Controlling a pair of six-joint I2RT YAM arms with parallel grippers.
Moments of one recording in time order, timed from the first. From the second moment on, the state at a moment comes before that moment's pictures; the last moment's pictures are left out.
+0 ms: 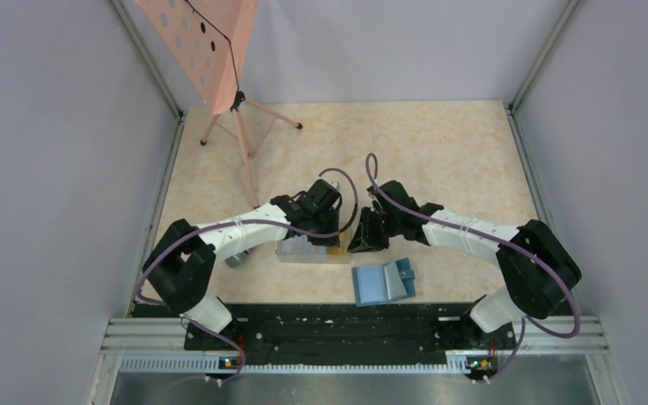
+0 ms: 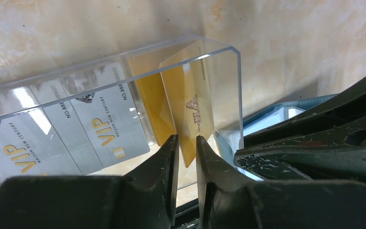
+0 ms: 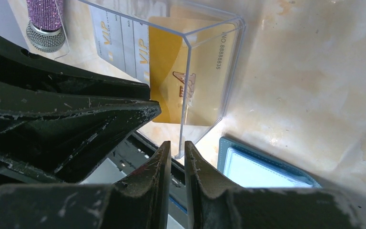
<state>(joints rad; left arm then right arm) -0.81 1.58 1.03 -0.47 0.06 -0.68 0.71 1.49 0.81 -0.21 -0.39 0.84</state>
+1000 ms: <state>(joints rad) -0.80 1.56 0.96 -0.31 0.17 -0.73 0.71 1.48 0.81 -0.23 -0.39 0.83</state>
